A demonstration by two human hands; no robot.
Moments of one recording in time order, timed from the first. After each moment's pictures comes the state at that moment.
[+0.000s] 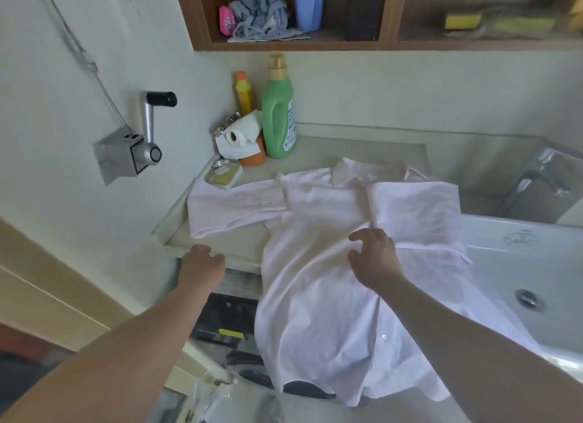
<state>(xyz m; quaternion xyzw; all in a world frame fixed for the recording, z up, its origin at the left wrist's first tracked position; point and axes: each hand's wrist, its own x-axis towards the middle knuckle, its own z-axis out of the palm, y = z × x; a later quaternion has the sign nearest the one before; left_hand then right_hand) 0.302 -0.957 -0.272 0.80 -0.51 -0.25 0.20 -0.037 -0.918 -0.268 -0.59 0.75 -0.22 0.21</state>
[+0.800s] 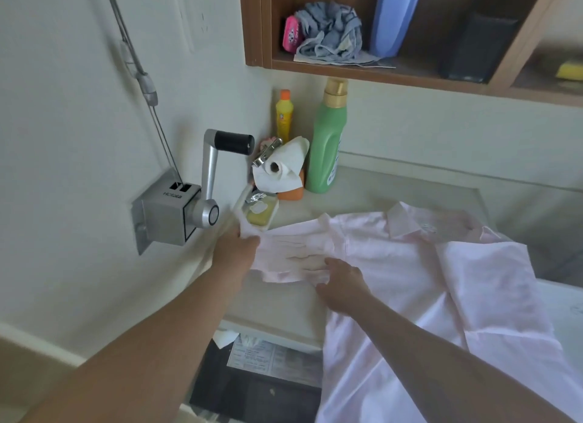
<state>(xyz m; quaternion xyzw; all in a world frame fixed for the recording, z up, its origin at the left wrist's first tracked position) 0.356 -1.136 -0.233 0.70 -0.43 -0.43 0.36 0.139 -1.078 -0.259 -0.60 0.74 -0.06 0.30</state>
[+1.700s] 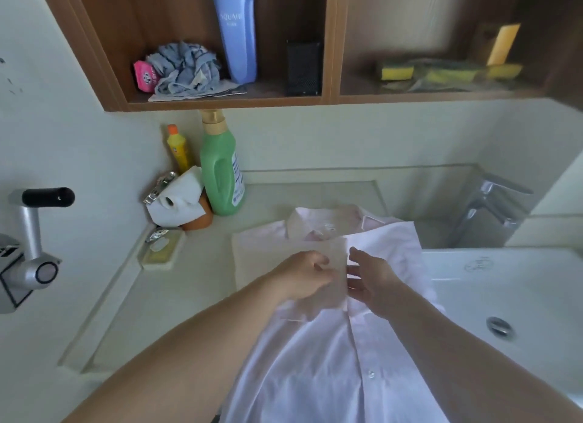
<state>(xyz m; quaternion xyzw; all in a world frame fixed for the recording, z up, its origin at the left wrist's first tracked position) 0.065 -1.079 -0.198 0.46 -0.77 -0.43 0.04 -0.096 -1.019 -0.229 -0.16 0.64 -0.51 0.55</state>
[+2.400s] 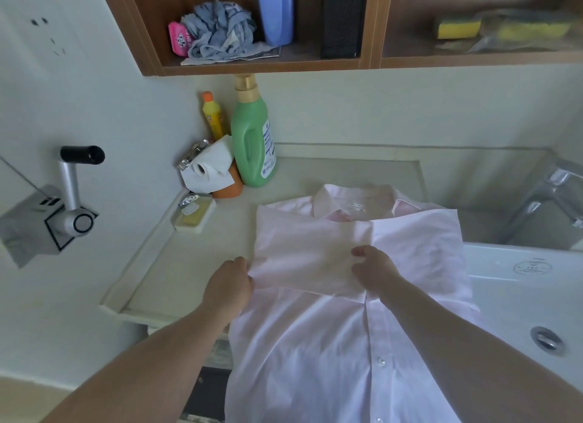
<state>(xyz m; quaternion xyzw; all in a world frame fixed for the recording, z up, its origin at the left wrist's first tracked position) 0.210 -1.073 -0.285 0.69 -0.71 -0.11 0.04 -0.091 -1.042 -0.275 -0.43 0.78 -0.24 0.39</state>
